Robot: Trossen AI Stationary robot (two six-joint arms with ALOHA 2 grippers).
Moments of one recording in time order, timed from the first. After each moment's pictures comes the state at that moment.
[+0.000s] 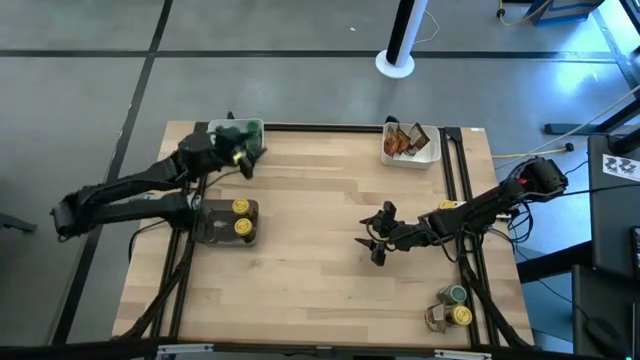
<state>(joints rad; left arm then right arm) 0.50 0.71 0.47 0.02 -0.14 -0.11 0.37 1.38 0.54 0.24 0.48 0.44</state>
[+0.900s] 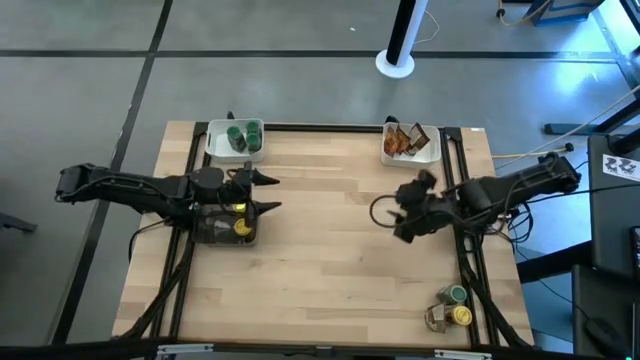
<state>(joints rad) 0.04 0.80 0.37 0.25 -0.12 -0.10 0.36 1.21 1.23 -1.12 0.56 0.62</state>
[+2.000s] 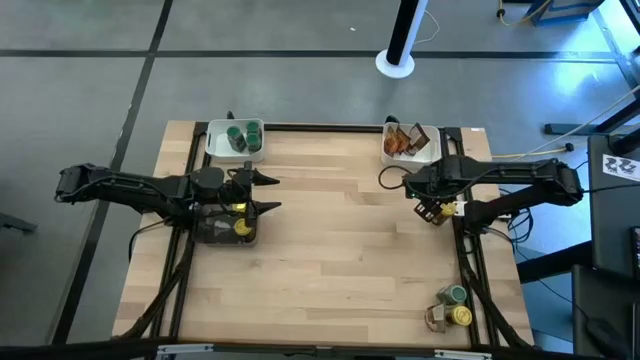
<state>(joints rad) 0.04 0.80 0.37 0.24 -0.12 -0.11 -0.08 1.22 1.02 -1.57 0.18 0.73</state>
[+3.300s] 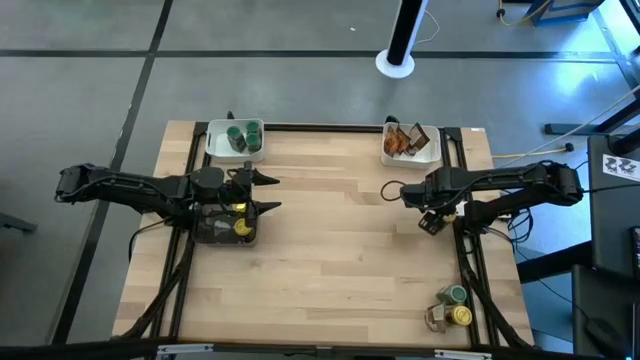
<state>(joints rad) 0.04 0.80 0.37 0.24 -0.12 -0.10 -0.08 1.22 0.80 -1.43 0.03 0.61</state>
